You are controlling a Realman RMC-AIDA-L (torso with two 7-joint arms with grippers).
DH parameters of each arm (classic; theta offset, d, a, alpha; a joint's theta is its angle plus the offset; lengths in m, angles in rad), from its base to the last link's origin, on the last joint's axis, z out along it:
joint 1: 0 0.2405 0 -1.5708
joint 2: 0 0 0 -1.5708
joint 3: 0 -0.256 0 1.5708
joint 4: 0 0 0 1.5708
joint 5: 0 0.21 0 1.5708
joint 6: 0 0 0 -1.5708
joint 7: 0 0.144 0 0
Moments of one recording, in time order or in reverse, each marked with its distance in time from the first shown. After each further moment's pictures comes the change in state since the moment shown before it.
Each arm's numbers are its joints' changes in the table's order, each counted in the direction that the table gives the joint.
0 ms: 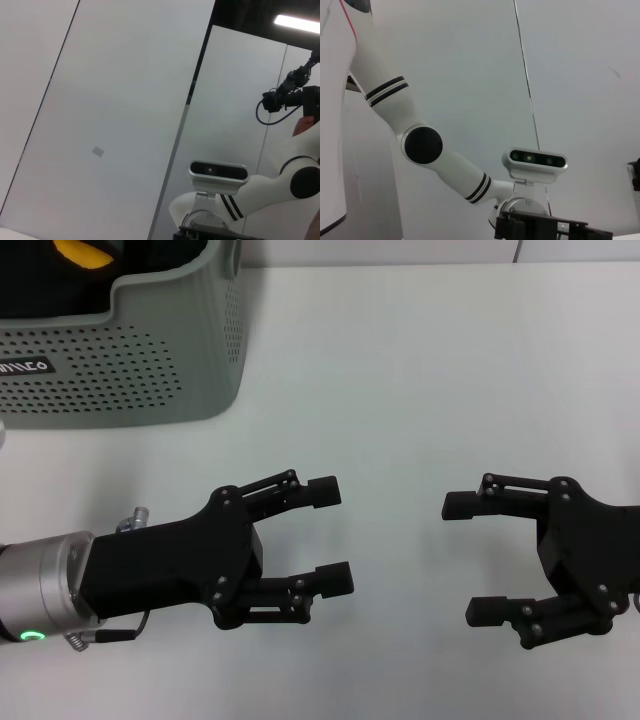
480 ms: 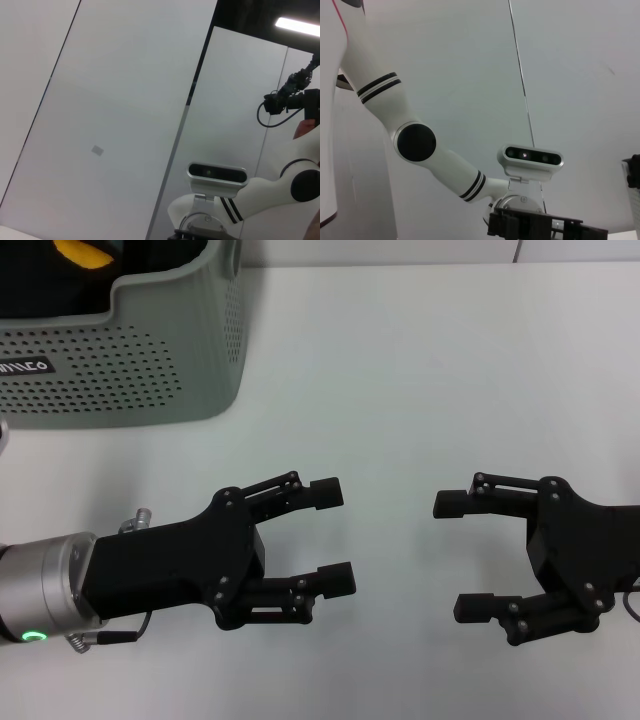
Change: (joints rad) left arm -0.001 -0.003 -0.002 0.000 0.000 0.001 -0.015; right arm -0.002 0.012 0.000 -0.003 0.000 -0.023 -0.001
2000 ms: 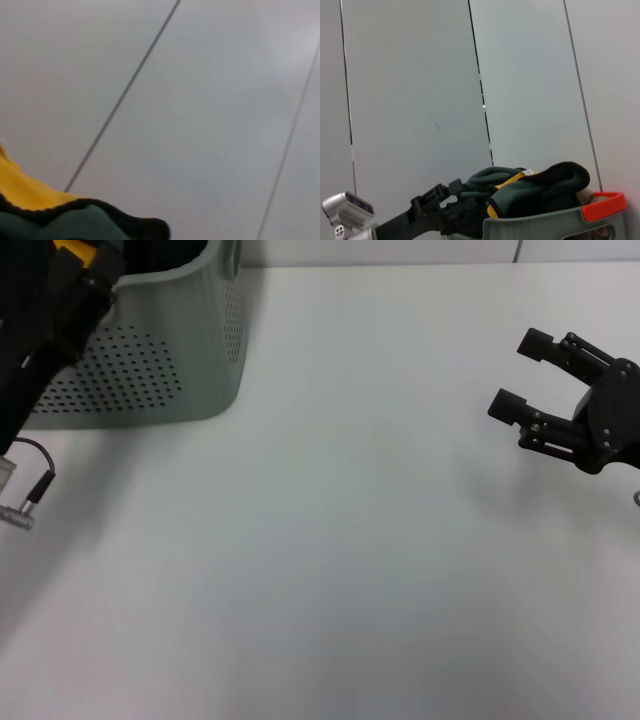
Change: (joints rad) left arm 0.022 -0.032 0.356 -0.144 -0.463 0.282 0.053; right arm -0.101 0.078 -0.388 0.002 0.001 -0.193 -0.038
